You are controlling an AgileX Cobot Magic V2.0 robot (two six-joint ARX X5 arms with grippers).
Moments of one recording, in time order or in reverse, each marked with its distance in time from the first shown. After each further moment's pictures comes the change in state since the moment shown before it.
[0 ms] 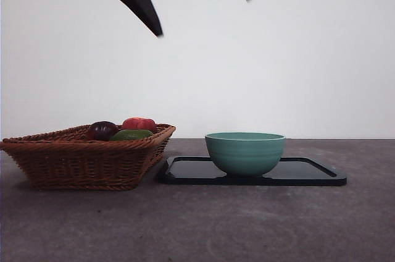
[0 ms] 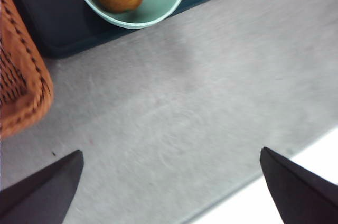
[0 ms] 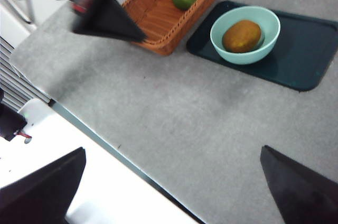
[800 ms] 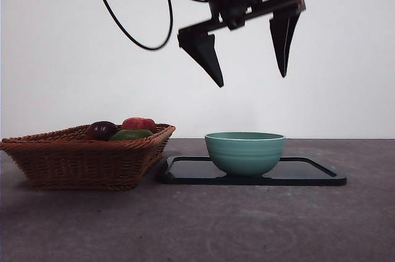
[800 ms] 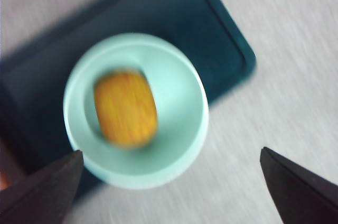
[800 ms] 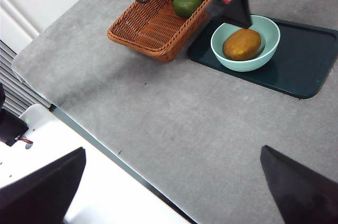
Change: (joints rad) left arm 0.122 0.563 0.600 -0.045 0.000 0.283; right arm 0.000 0.000 0.000 0.017 0.000 0.000
